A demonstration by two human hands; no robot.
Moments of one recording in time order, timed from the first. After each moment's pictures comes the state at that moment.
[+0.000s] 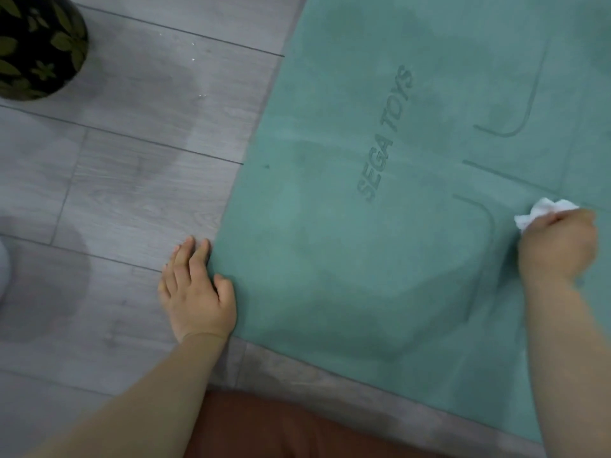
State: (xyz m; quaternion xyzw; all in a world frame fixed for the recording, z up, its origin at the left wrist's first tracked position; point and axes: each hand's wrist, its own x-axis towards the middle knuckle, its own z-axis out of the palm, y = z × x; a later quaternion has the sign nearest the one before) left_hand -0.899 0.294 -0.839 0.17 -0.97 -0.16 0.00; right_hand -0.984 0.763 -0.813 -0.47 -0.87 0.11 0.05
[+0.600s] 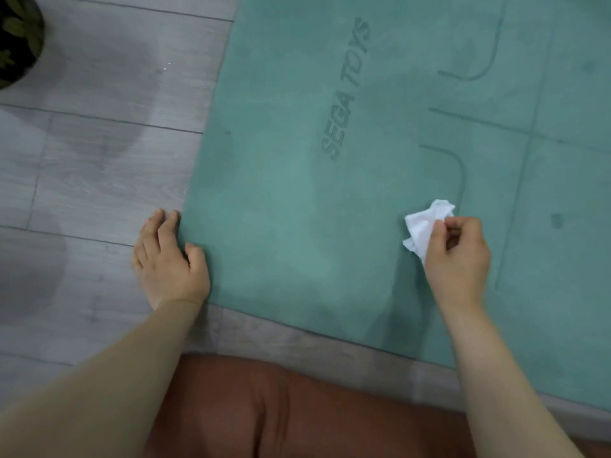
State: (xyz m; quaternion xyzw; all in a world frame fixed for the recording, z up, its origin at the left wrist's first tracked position) left_hand -0.896 0.293 -0.844 0.14 -0.98 -0.16 0.05; right_hand -0.871 0.671 -0.817 -0.33 -0.88 0.33 0.07
